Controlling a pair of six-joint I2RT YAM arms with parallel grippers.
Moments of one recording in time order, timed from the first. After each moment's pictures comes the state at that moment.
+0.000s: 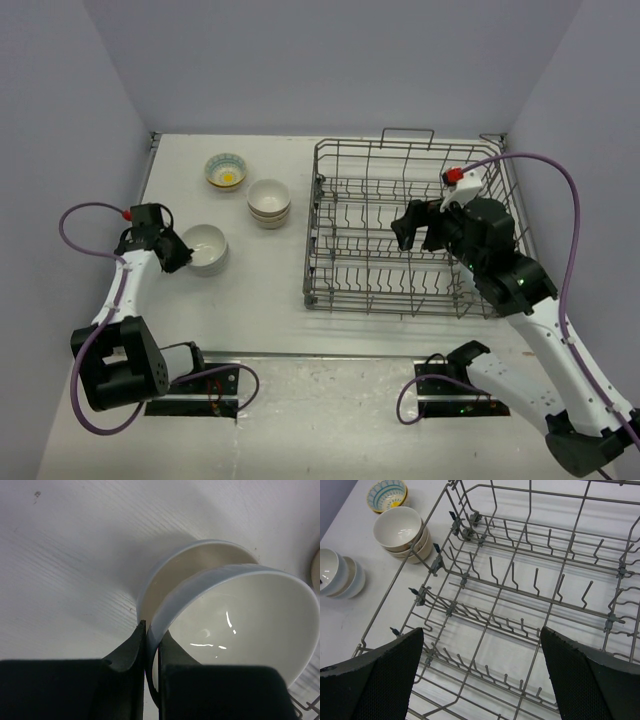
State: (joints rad) left arm 0.24 1.21 0.77 -0.56 0.01 -0.49; right arm 0.48 0.84 1.06 -0.60 0.06 0.26
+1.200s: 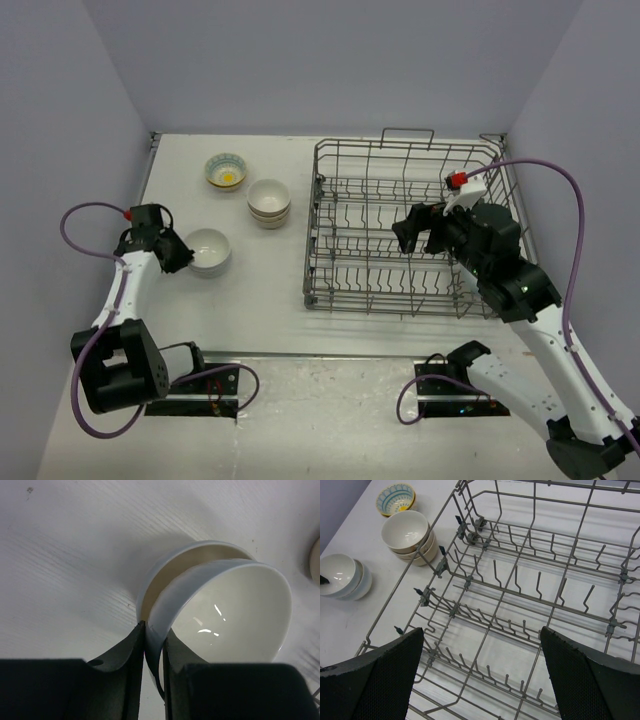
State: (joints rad) left arm 0.24 1.21 0.77 -0.57 0.04 -0.47; right arm 0.47 0.79 1.04 -0.58 0.03 0.25
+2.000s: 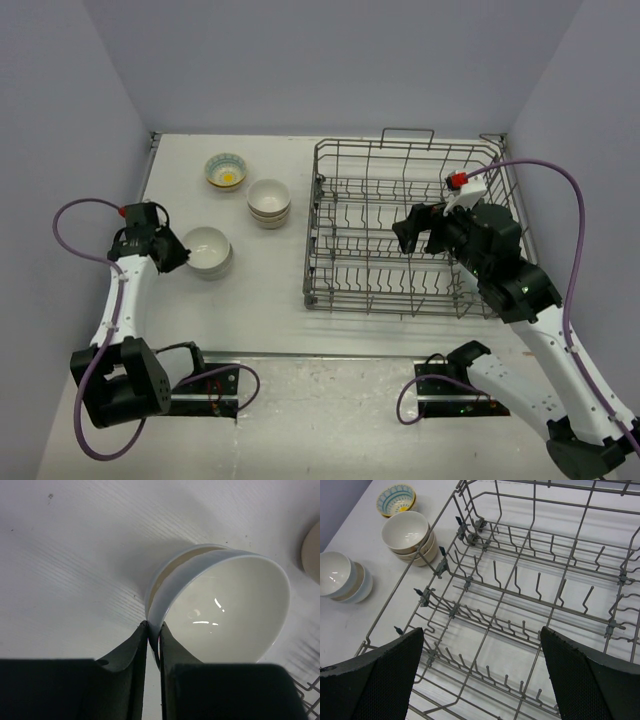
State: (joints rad) left arm 0.24 1.13 0.81 -0.67 0.02 -0.44; right arm 0.47 0.79 1.04 -0.57 0.03 0.24
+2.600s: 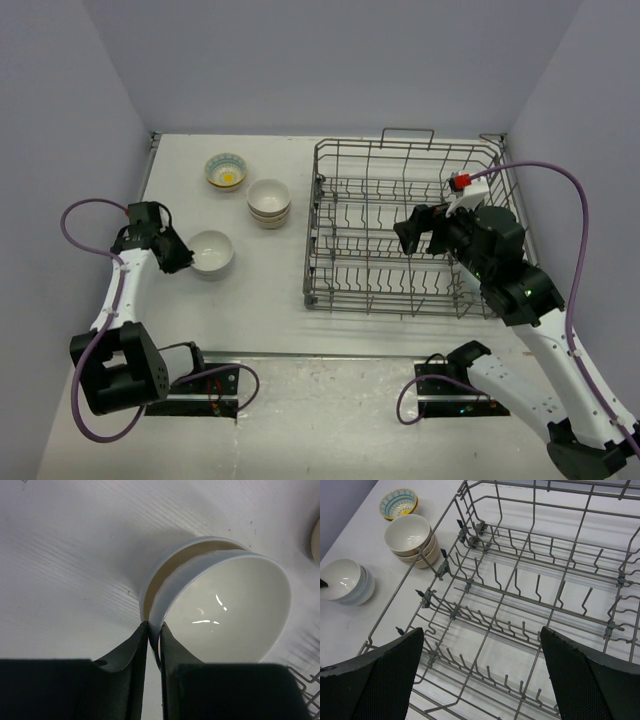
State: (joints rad) left arm 0.24 1.19 0.82 -0.67 0.07 -0.42; right arm 0.47 0.77 1.04 -0.57 0.03 0.24
